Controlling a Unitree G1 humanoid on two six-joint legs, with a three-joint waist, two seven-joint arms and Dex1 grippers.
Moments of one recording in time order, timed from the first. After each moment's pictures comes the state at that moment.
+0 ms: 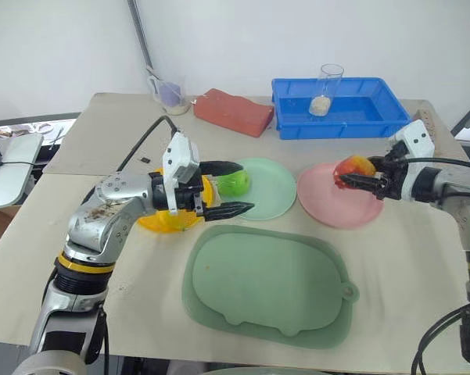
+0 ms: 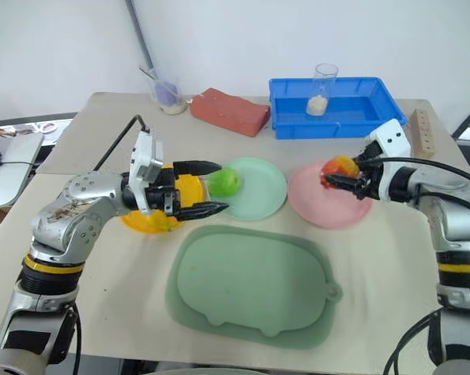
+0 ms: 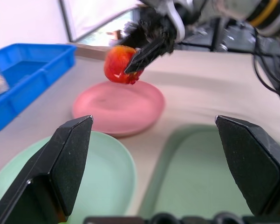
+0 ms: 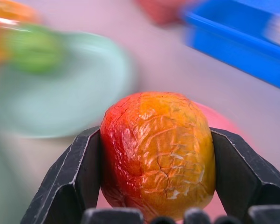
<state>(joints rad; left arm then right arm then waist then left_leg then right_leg) -0.57 0.54 -0.08 -0.21 -0.55 0.54 -1.03 -0.59 -0.85 -0.05 0.15 0.32 0.70 0.80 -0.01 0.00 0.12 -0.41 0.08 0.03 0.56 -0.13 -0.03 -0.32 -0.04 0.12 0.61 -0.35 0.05</state>
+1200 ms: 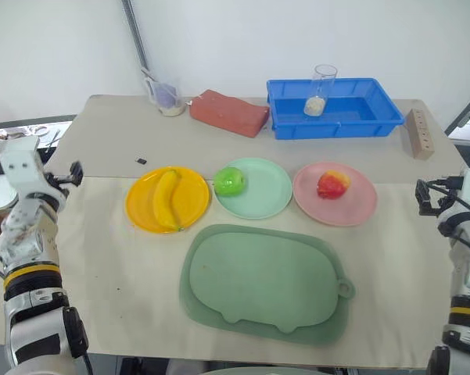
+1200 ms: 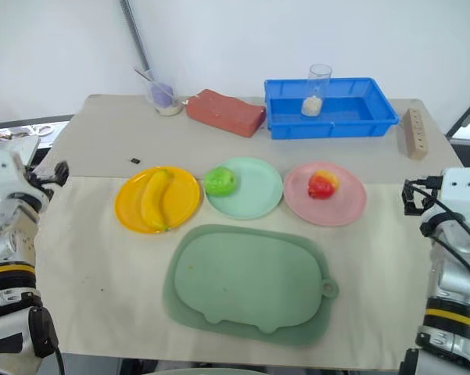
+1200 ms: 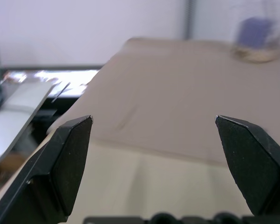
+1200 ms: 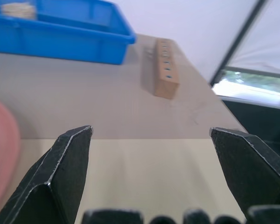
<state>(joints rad) -0.50 0.64 0.47 0.65 -0.27 0.15 -0.23 -0.28 -0.58 -0.48 0.24 0.13 0.25 0.17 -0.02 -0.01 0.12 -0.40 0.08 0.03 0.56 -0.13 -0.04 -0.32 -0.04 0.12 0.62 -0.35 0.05</state>
